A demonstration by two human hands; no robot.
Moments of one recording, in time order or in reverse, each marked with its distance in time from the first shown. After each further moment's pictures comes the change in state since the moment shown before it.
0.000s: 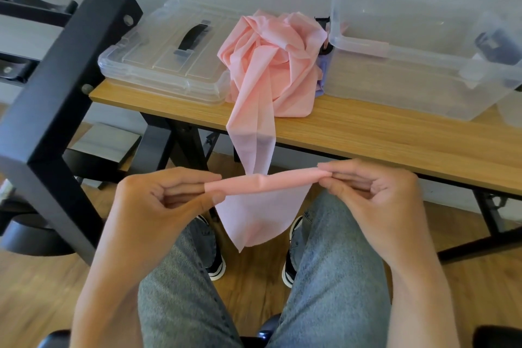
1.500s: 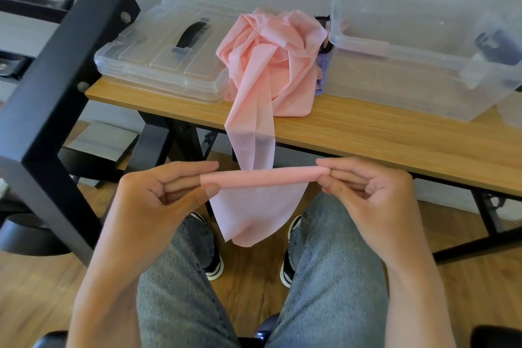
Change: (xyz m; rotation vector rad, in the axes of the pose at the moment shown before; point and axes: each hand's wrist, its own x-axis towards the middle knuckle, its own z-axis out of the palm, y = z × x) left_hand 0.005 -0.007 0.003 -0.083 0.014 -0.037; right_hand 0.003 0.007 0.003 0.053 -0.021 0.035
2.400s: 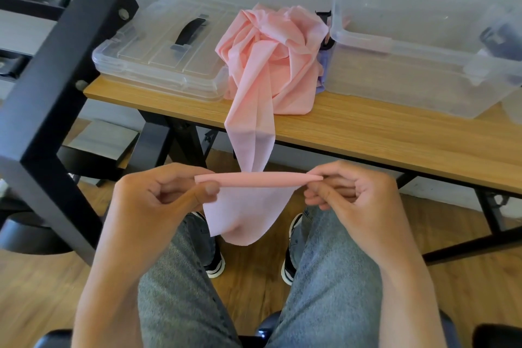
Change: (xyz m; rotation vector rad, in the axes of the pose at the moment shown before) left_hand 0.001 -0.008 0.001 0.036 0.009 0.007; right_hand 0.000 0.008 0.008 -0.026 -0.111 0.083
